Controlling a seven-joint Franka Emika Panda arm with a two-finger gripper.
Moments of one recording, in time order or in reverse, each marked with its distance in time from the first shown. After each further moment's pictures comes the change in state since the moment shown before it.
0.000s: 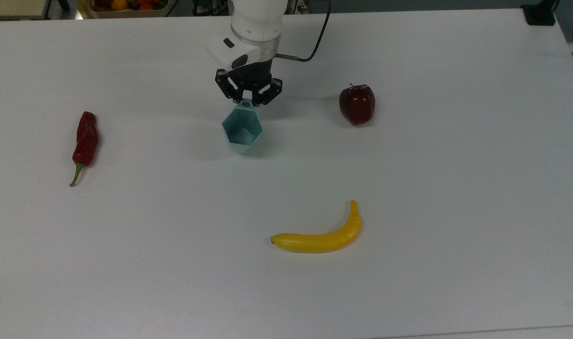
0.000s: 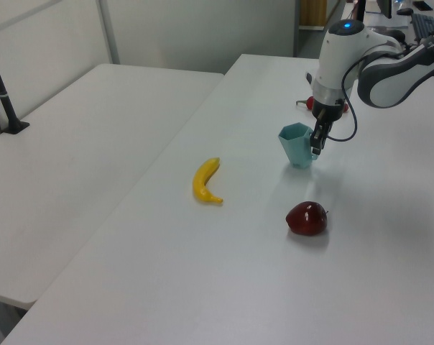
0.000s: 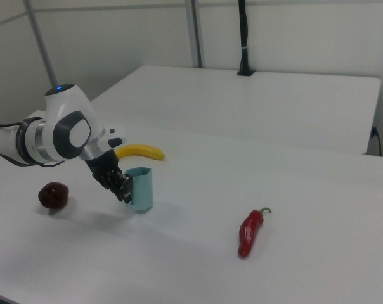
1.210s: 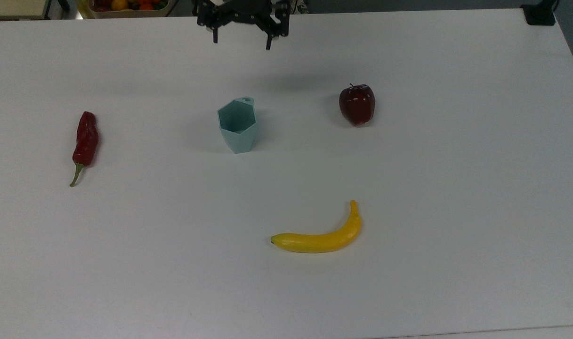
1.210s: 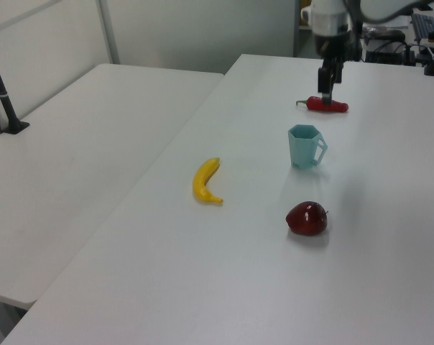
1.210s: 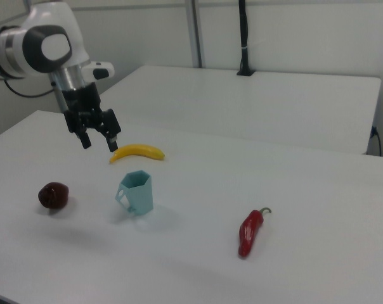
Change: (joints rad) arm 0.079 -0.074 -0.068 0.415 0.130 -0.660 -0.197
